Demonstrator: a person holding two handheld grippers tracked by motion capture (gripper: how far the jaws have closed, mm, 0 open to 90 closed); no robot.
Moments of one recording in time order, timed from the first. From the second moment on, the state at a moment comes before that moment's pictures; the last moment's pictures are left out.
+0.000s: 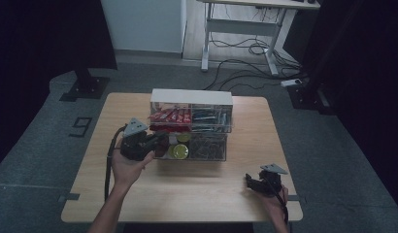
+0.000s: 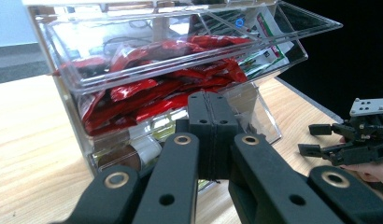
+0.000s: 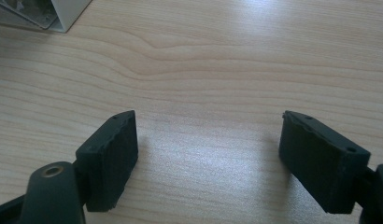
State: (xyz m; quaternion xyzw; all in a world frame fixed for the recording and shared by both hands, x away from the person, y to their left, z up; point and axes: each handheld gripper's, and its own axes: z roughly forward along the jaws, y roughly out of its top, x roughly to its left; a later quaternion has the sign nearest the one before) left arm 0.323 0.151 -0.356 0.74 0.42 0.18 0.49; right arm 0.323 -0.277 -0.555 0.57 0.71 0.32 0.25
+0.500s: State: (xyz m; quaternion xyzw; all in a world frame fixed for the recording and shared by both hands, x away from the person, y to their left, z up) left arm 0.341 0.139 -0.355 0.75 0.42 0.18 0.48; right arm 0.322 -0.277 -0.555 0.57 0.71 0.32 0.25
